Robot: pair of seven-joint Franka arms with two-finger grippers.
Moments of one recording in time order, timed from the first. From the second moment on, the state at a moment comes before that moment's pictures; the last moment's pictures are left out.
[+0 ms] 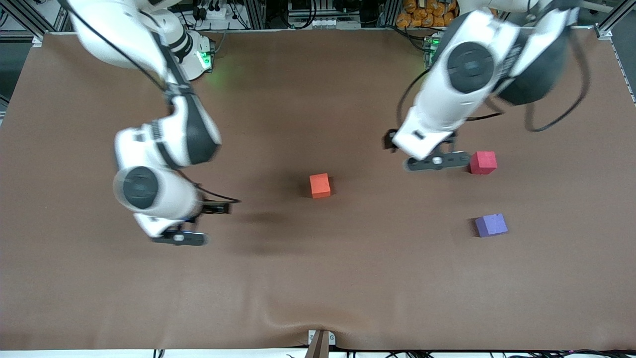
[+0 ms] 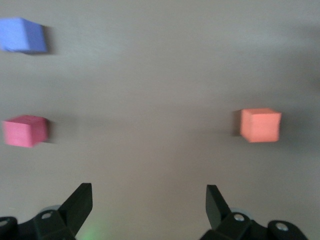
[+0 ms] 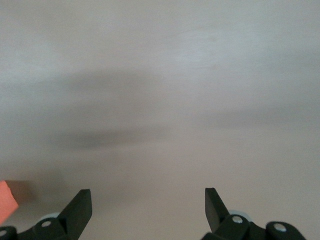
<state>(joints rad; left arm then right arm) -0.40 0.30 -0.19 -1.49 0.01 1.68 -0.71 0.34 0.55 -0.08 -1.32 0.04 1.72 0.33</state>
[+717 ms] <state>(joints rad) -0.63 0.65 -0.16 -1.32 0.07 1.95 -1.00 0.16 0.29 -0.08 -1.46 0.04 1.68 0.10</state>
